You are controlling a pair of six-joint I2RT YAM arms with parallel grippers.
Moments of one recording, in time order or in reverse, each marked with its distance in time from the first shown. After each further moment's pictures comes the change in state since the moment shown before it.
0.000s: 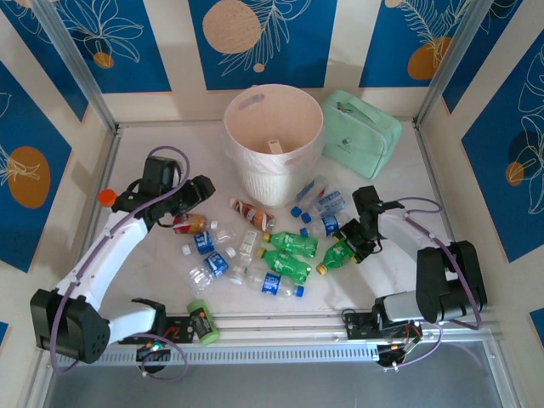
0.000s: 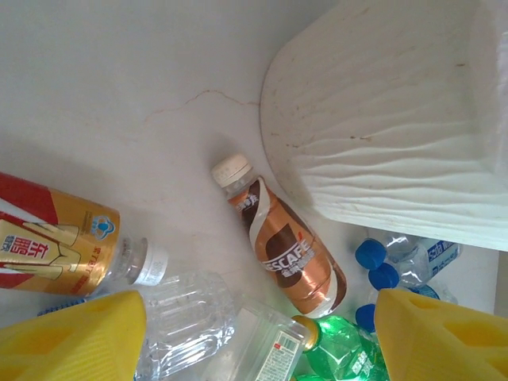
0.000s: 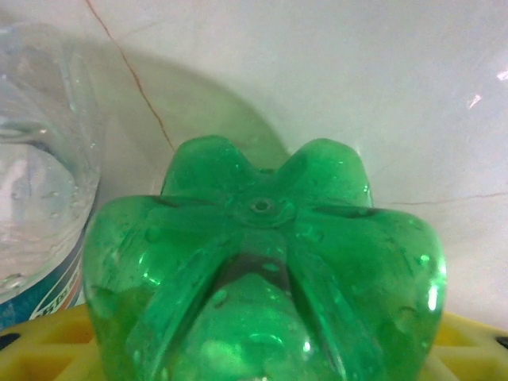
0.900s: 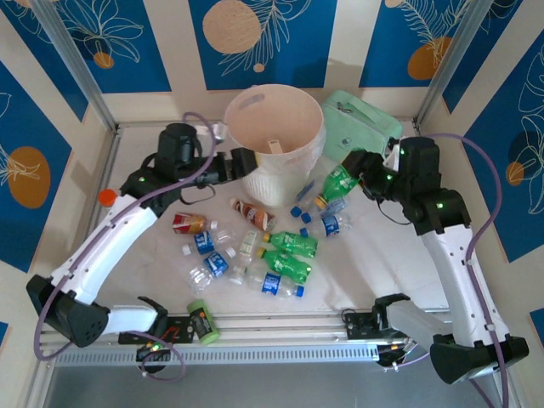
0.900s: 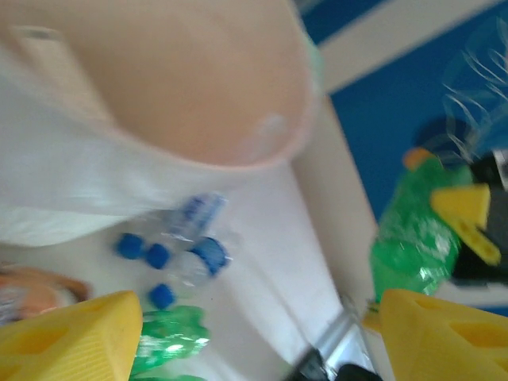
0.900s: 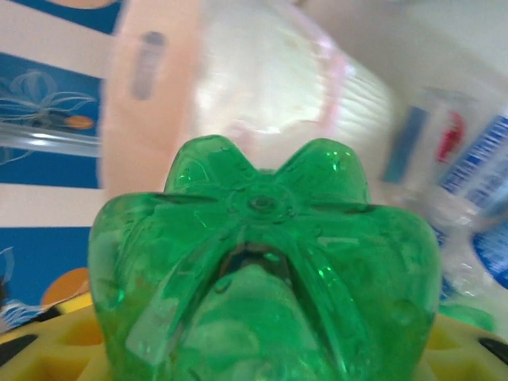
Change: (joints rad) left arm -0.277 0.116 0.354 0.143 0.276 0.048; right arm 0.007 -0.348 0.582 -0.021 -0.164 -0.117
